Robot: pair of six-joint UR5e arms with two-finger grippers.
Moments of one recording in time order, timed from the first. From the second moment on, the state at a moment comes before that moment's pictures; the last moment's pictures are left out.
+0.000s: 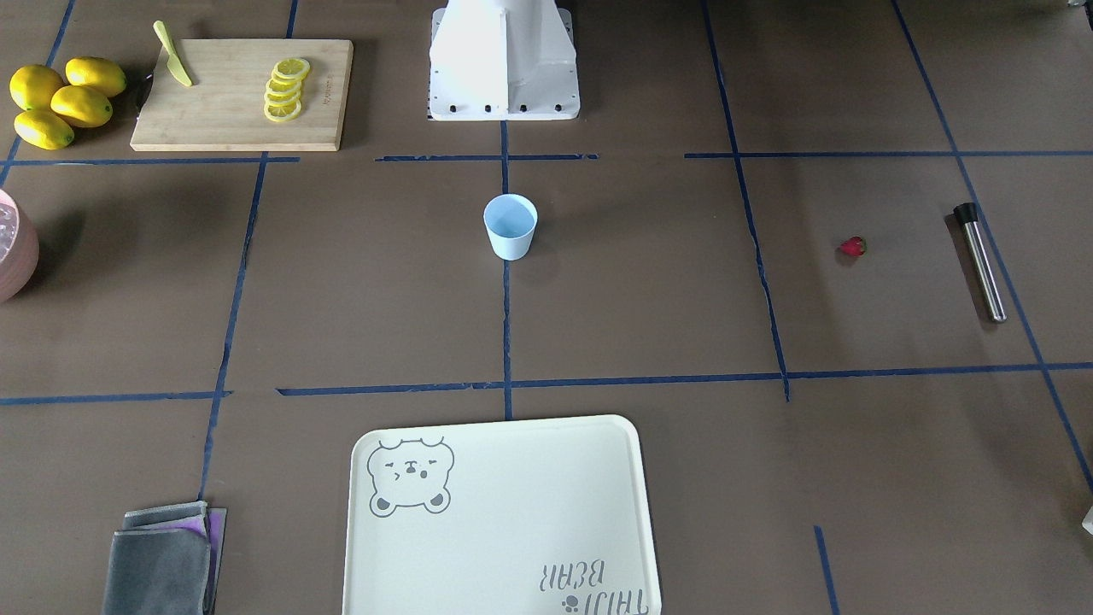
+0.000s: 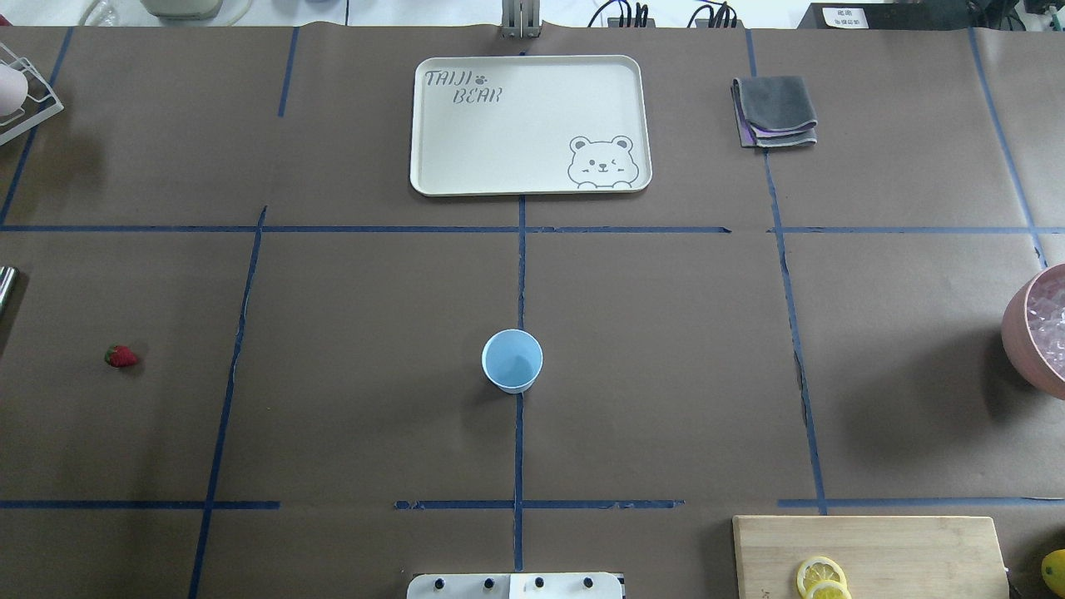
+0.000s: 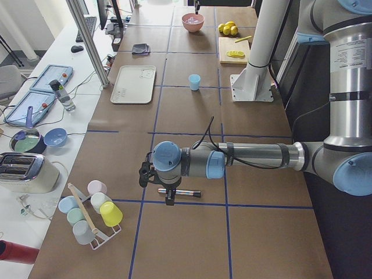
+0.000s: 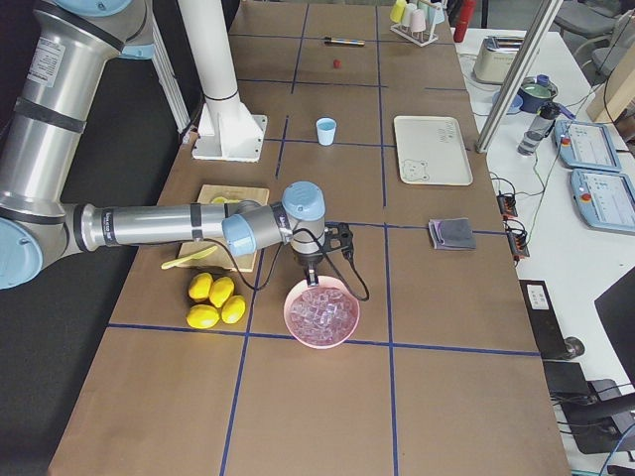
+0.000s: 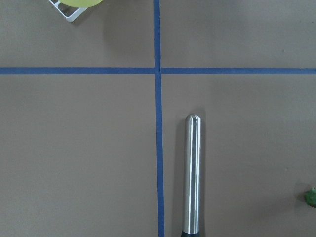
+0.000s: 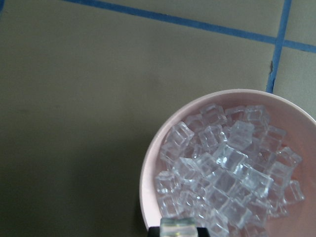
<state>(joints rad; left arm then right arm) -1.57 -1.45 -1.69 -1.62 -2.47 -0.01 1.28 -1.87 2.02 -1.37 2.30 0.25</state>
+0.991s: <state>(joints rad) -1.57 -1.45 -1.68 -1.62 -2.46 -0.01 0.73 -1.10 1.98 -1.69 2.11 0.94</state>
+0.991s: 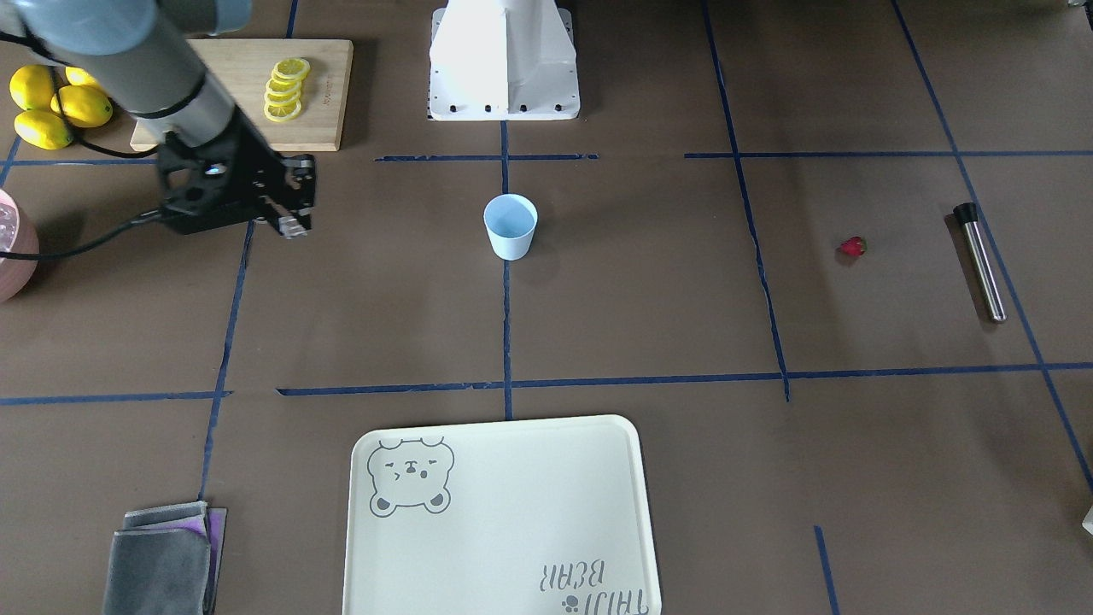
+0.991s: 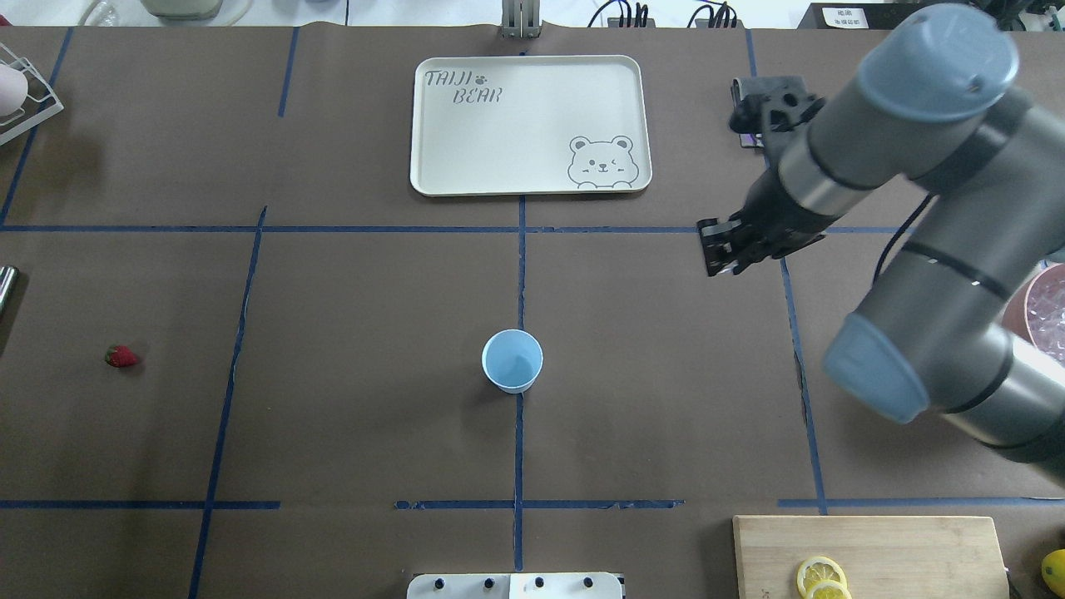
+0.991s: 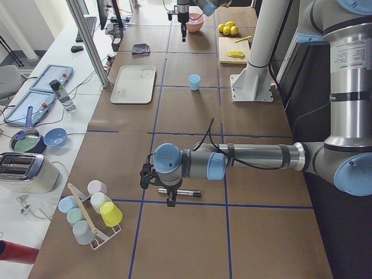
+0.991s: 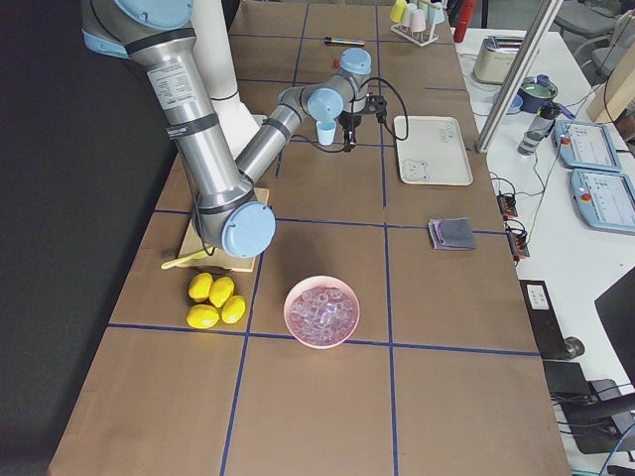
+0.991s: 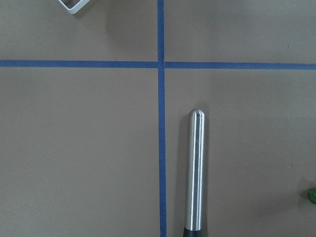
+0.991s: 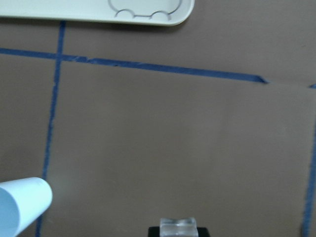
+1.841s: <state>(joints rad) -1.57 -1.45 -1.68 -1.62 -2.46 -0.02 0.43 -0.84 1.80 -1.69 1.84 1.15</state>
